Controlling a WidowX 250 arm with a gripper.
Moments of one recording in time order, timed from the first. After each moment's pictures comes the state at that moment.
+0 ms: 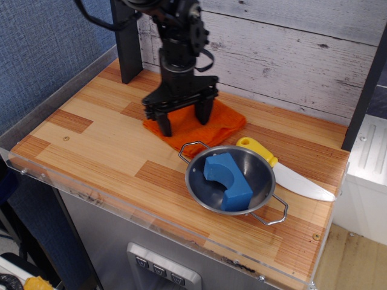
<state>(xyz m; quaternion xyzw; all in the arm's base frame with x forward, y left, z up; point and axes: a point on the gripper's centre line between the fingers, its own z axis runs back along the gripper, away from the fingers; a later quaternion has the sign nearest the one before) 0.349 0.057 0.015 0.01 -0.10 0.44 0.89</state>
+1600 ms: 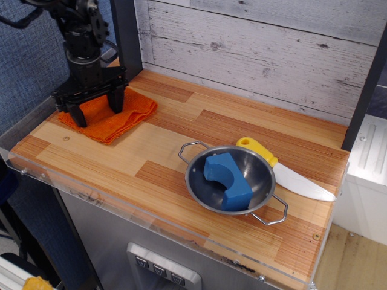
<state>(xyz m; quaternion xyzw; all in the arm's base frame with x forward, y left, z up) 0.301 0.185 0.013 0.06 -0.09 0.53 0.84</state>
